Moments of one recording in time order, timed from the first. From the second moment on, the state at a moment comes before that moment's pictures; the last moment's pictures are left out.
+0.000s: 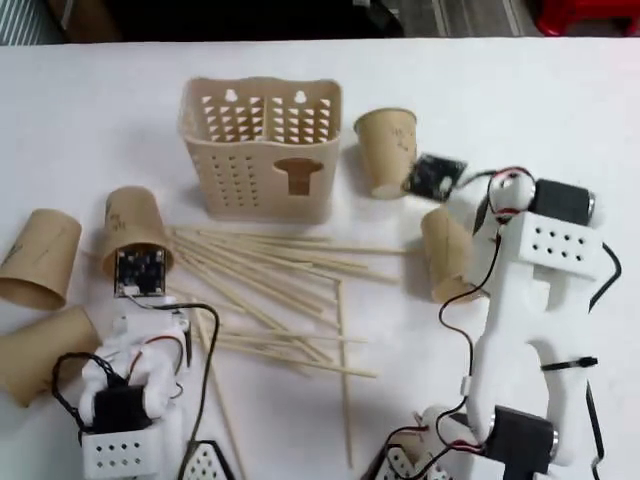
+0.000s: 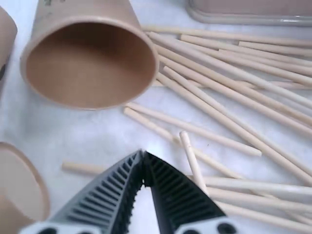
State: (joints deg) left arm -11.1 -103.6 94.7 70.1 -3.3; right arm 12.0 -17.7 17.0 91.8 76.3
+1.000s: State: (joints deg) left arm -11.1 -103.6 94.7 69.6 -3.4; right arm 16.1 -31.4 33.2 64.3 54.4
